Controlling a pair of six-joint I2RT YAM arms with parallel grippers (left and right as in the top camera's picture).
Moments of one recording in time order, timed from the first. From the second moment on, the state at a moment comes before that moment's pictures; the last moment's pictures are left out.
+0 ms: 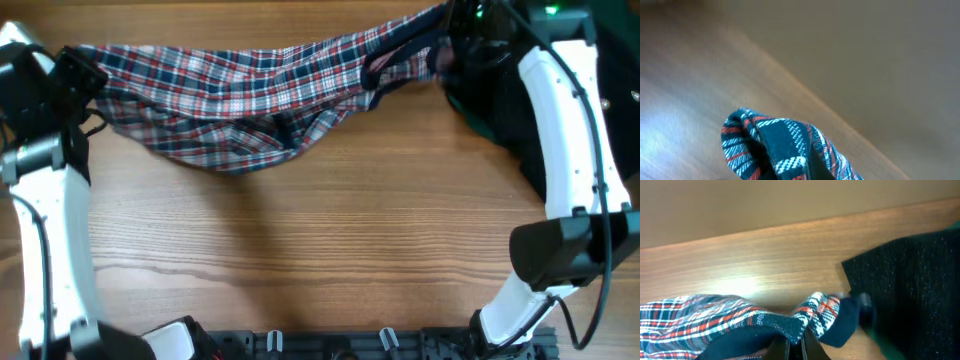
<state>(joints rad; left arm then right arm) 0.36 1.42 1.25 -0.28 0.14 -0.52 0.09 1.92 2.07 -0.97 -0.10 0.22</state>
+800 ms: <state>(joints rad) 0.43 1.15 1.34 -0.38 0.01 -0.48 0.05 1.78 2.45 -1.37 -0.18 0.22</state>
